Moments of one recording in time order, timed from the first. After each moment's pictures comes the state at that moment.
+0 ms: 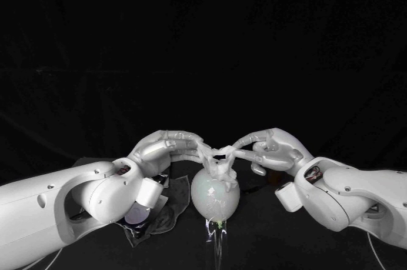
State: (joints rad) left arm 1.31 -0.88 -0.09 1.78 0.05 -0.20 0.31; left_hand 1.22 -0.11 0.84 -0.13 0.31 0.97 0.18 0.38 0.55 1.14 0.14 0.07 0.07 0.98 0.11 0.37 0.18 0.18 0.67 0.23 0.77 0.37; right arm 1.35 -1.12 -0.19 1.96 -0.41 -0.59 0.24; right_hand 1.34 -0.06 0.57 -0.02 0.04 1.04 0.10 0.38 0.39 1.46 0.03 1.56 1.31 1.47 -0.02 1.57 1.31 0.12 1.20 0.09 1.03 1.31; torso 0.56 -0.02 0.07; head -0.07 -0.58
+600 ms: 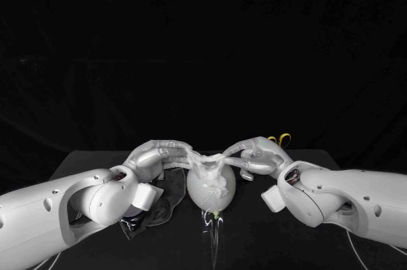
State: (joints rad) left arm 1.24 -0.84 -0.11 1.66 0.06 -0.19 0.29; left_hand 1.22 -0.11 0.84 -0.12 0.31 0.96 0.17 0.38 0.56 1.14 0.14 0.07 0.07 0.99 0.11 0.36 0.18 0.18 0.67 0.23 0.77 0.37; right arm 1.27 -1.01 -0.20 1.84 -0.39 -0.59 0.22; right_hand 1.34 -0.06 0.57 -0.02 0.05 1.04 0.09 0.38 0.39 1.46 0.03 1.55 1.31 1.47 -0.02 1.56 1.31 0.11 1.20 0.09 1.03 1.31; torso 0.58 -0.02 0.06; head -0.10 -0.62
